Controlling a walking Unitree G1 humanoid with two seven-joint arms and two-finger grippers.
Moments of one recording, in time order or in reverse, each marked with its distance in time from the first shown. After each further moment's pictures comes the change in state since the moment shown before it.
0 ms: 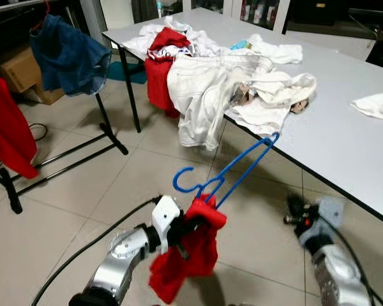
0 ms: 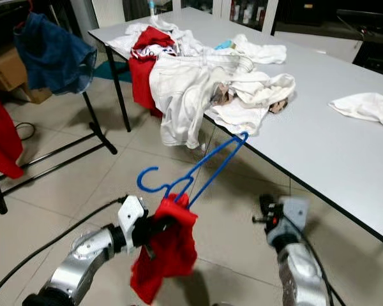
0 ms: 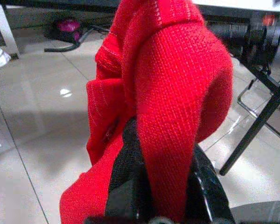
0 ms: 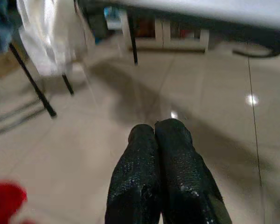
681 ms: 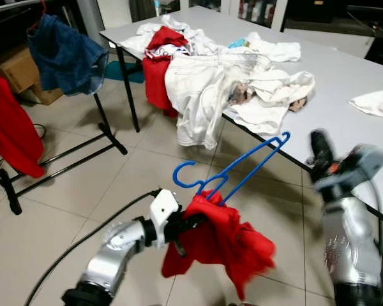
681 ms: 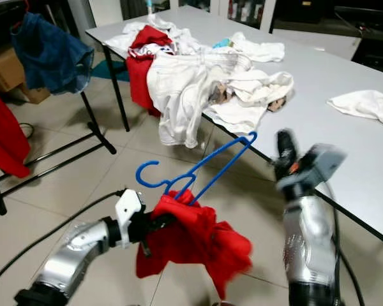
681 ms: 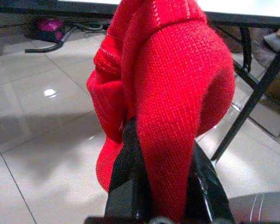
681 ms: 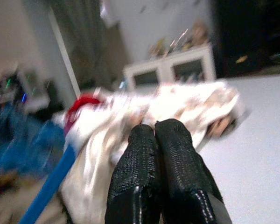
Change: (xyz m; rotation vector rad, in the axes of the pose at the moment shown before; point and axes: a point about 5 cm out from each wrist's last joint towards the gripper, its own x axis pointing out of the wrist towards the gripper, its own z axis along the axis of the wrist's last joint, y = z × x) left arm -0.004 0.002 0.014 0.001 0.011 -0.073; right arm 0.014 0.024 0.115 0.118 -0.460 0.092
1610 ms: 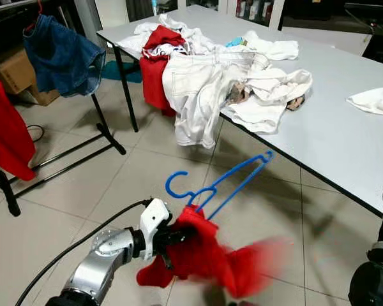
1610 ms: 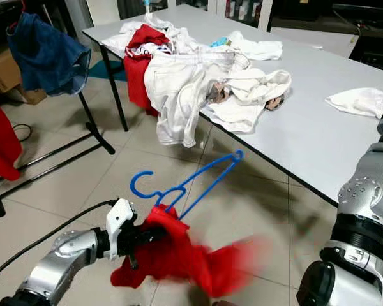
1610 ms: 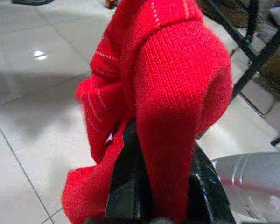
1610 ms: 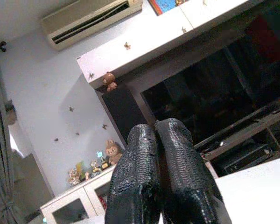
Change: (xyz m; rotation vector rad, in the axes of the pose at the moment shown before) left arm -0.025 0.002 -0.019 -0.094 0.145 0.008; right arm 0.044 -0.085 0.141 0.068 -0.580 -0.411
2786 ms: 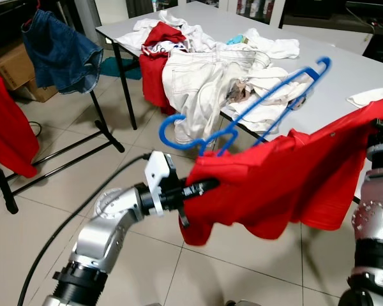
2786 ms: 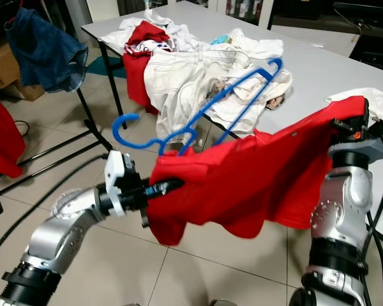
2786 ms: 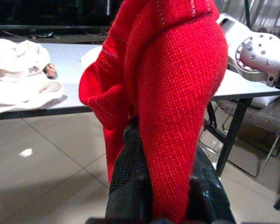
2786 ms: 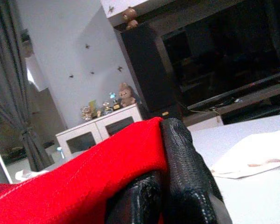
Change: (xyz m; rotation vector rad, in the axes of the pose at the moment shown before) left arm 0.006 -0.006 0.105 0.159 -0.370 -0.151; right arm -0.046 0.005 -0.051 -0.073 0.240 0.072
